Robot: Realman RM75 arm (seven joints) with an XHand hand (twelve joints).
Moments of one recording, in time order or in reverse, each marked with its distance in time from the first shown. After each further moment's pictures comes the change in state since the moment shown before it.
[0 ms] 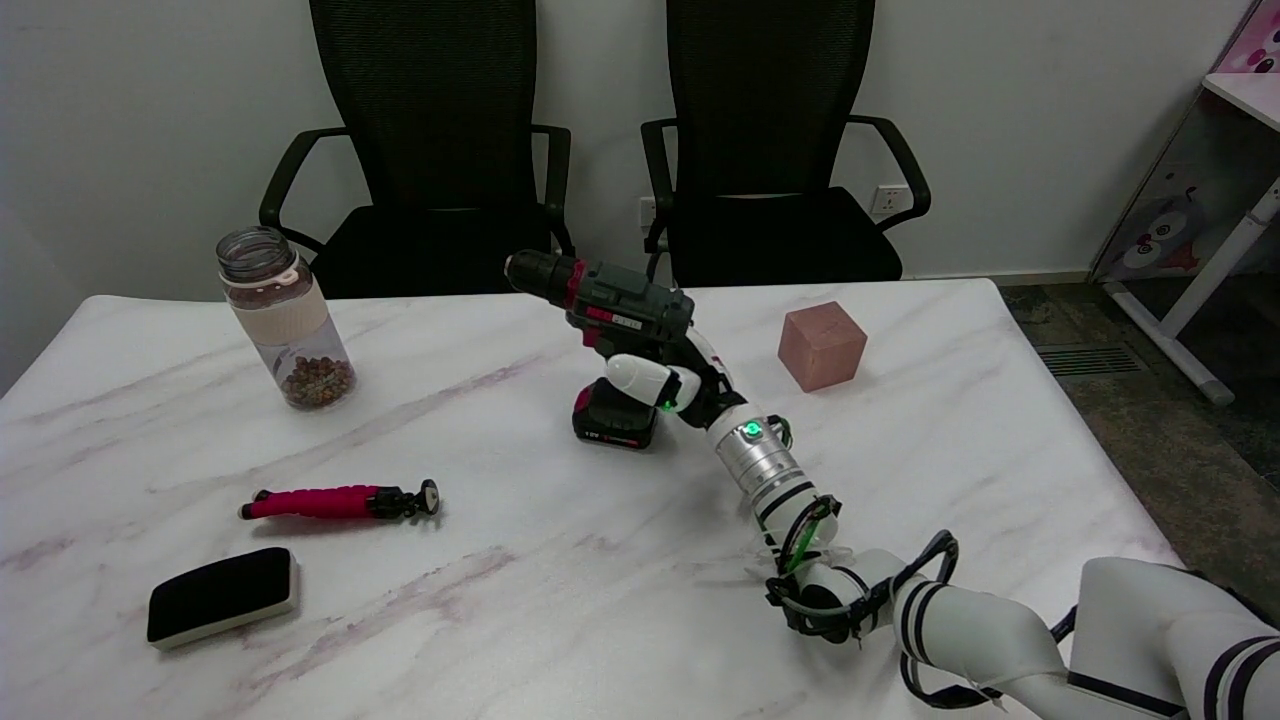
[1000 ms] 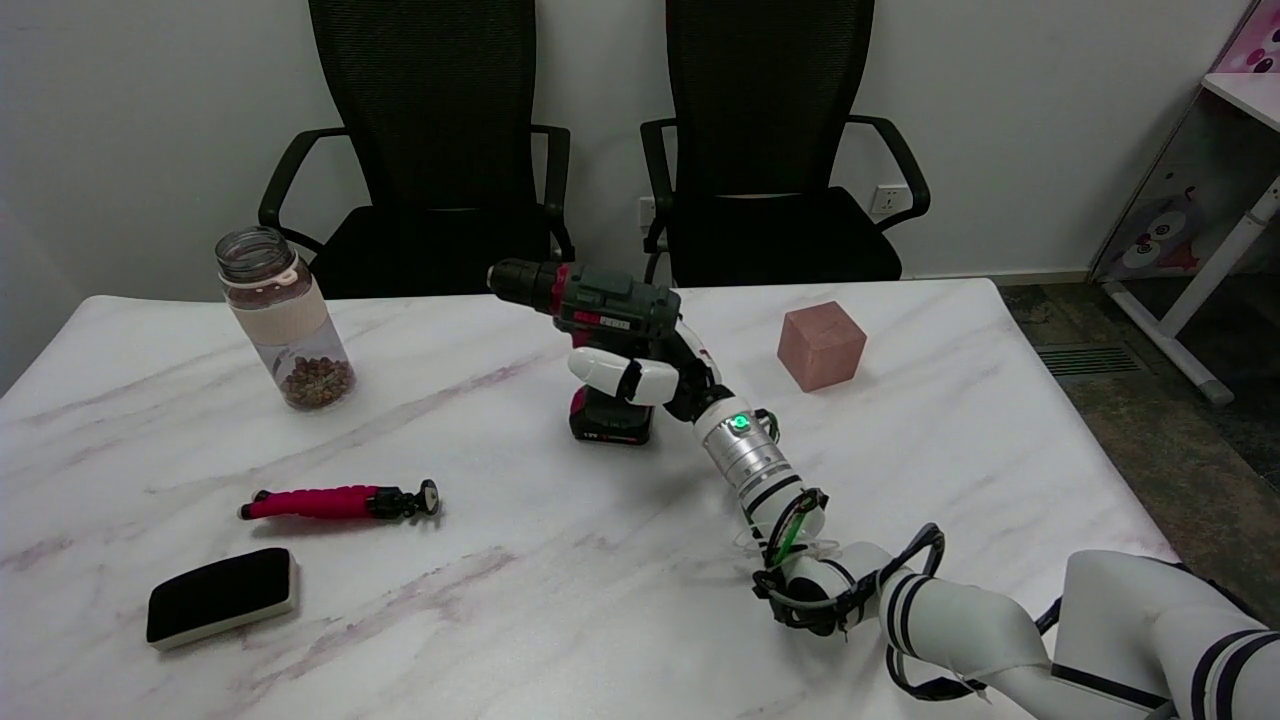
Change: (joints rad) arm 0.025 -0.024 -0.007 0.015 0.003 0.010 0.010
